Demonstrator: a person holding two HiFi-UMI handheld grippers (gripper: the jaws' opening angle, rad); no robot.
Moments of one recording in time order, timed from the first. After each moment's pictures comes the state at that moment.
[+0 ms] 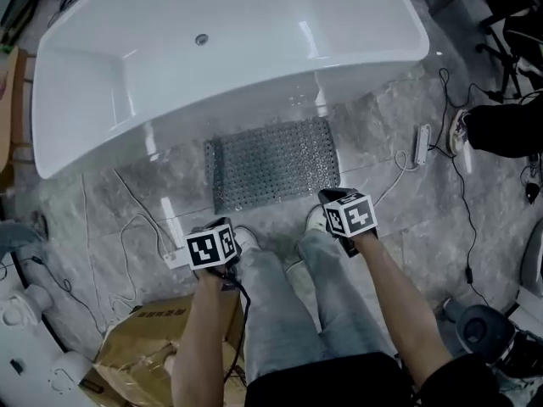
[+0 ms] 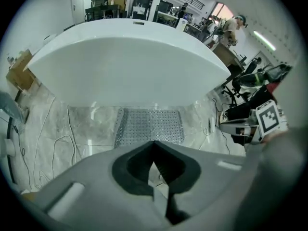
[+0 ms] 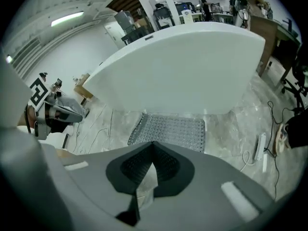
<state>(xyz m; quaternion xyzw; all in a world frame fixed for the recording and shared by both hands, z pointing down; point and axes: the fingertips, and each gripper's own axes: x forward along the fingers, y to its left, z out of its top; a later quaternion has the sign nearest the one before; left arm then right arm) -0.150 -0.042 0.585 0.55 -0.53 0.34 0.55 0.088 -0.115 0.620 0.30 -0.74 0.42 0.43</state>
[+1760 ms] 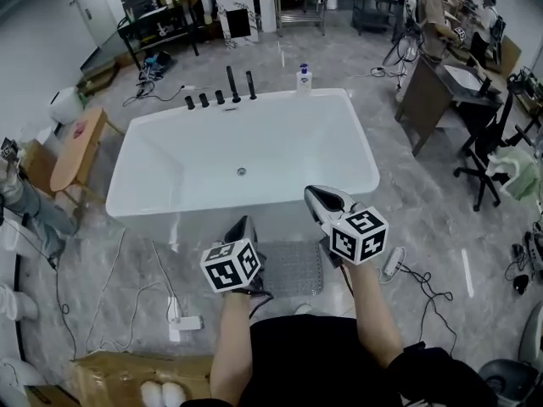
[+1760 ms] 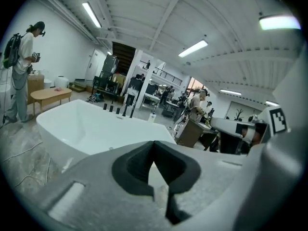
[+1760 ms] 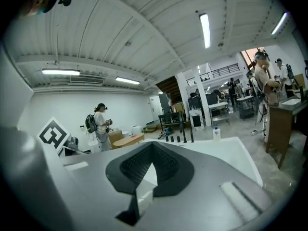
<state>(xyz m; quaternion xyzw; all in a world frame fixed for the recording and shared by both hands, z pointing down) -0.047 -0.154 0.140 0.68 -0.67 0.03 0.29 0.077 -0.219 0.073 0.29 -0.94 0.13 0.06</state>
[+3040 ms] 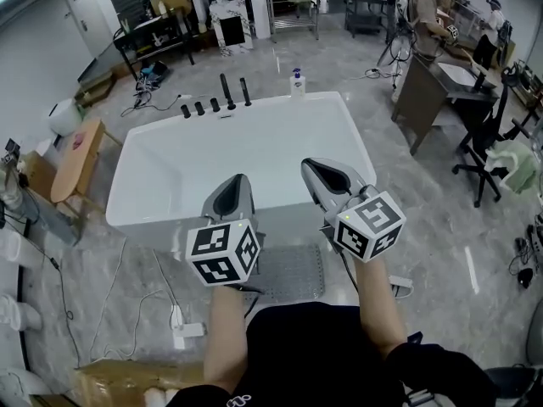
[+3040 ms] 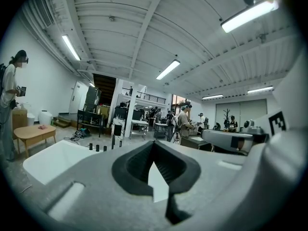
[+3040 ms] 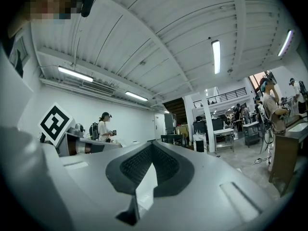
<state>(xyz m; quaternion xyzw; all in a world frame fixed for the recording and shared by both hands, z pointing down) -0.023 -0.188 -0.015 0.74 -0.67 -0.01 0.10 0.086 -0.215 -0.043 0.29 -0.96 0.02 -0.04</state>
